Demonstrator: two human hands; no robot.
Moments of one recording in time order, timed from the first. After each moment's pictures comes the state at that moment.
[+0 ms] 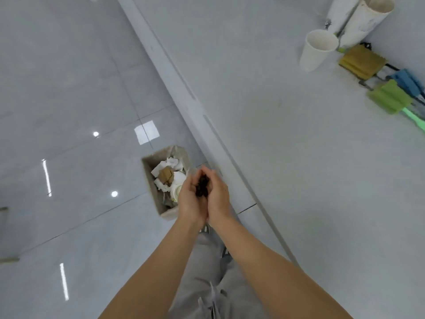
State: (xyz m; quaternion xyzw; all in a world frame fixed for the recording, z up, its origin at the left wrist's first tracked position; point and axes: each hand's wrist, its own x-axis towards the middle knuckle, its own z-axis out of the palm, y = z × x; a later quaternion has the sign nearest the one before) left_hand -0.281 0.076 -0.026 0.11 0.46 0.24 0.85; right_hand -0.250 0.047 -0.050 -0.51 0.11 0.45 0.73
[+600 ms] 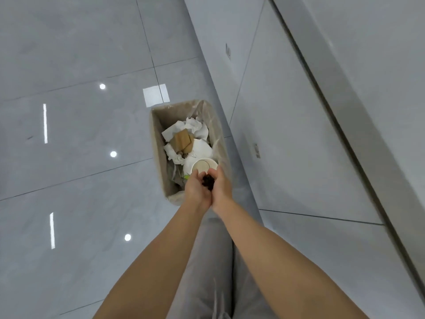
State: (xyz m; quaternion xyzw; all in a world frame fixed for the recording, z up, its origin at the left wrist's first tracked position) left_hand -0.328 0.171 -0.318 -0.03 0.57 0.24 0.79; right_hand -0.290 0.143 -0.317 -0.63 0.18 0.54 0.53
